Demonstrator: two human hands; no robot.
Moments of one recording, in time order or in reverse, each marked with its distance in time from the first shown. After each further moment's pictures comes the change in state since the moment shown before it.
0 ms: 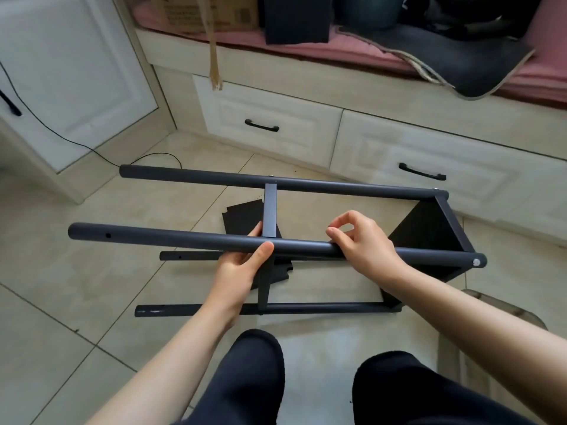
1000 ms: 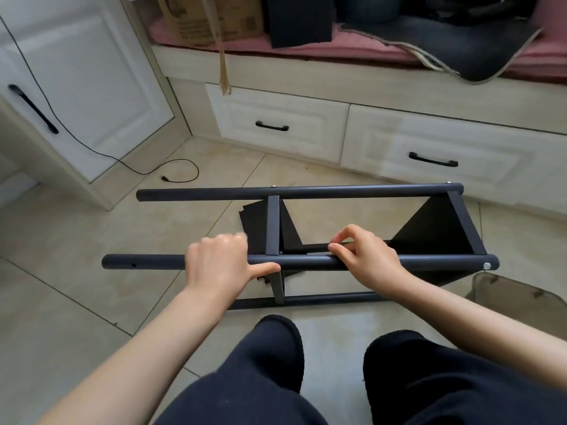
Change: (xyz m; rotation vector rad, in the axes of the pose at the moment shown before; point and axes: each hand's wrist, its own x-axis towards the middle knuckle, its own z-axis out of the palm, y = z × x) left_hand -0.032 0.068 -0.025 1.891 0.257 0.316; right_hand -0.038 -0.005 0.015 -0.080 -0.114 0.000
